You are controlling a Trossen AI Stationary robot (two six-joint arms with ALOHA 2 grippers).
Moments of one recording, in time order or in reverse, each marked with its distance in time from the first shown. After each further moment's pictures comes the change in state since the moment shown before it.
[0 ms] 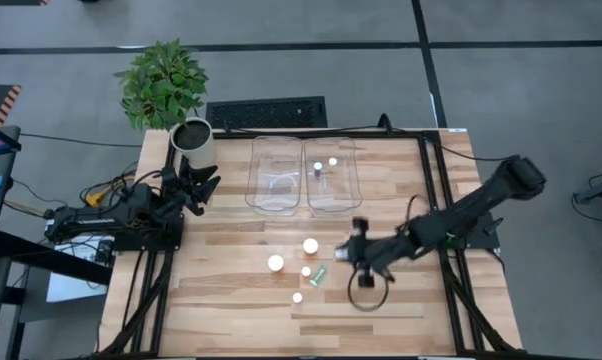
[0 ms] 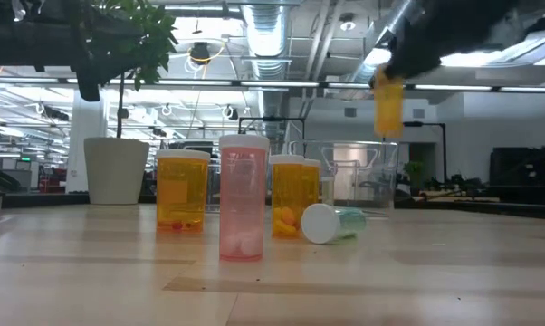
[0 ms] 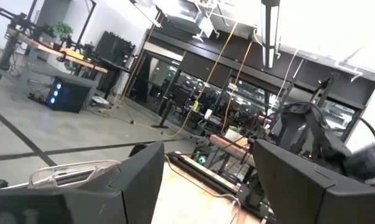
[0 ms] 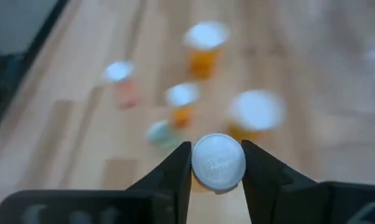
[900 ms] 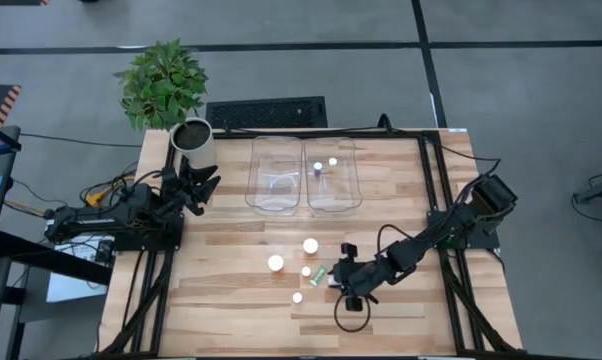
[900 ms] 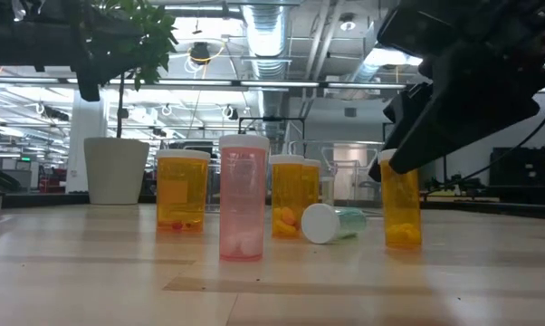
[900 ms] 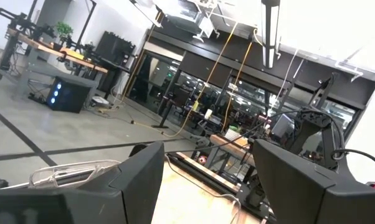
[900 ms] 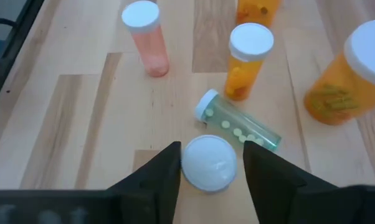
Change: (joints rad) left arm 0.000 0.000 0.000 0.000 -0.001 0.000; right arm 0.090 0.344 0.000 0.259 -0.060 0.190
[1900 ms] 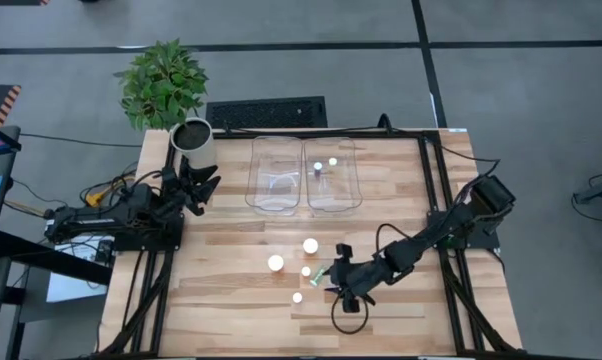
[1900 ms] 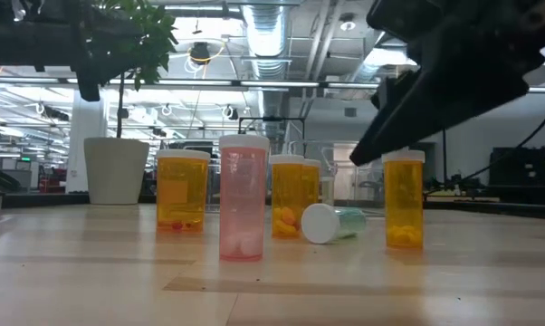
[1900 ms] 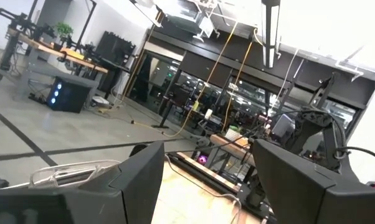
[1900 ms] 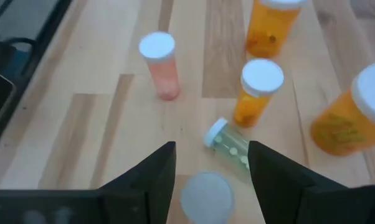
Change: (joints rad) left arm 0.000 0.000 0.000 0.000 -0.001 0.001; right arm -0.007 0.012 0.034 0.031 -0.008 -0.052
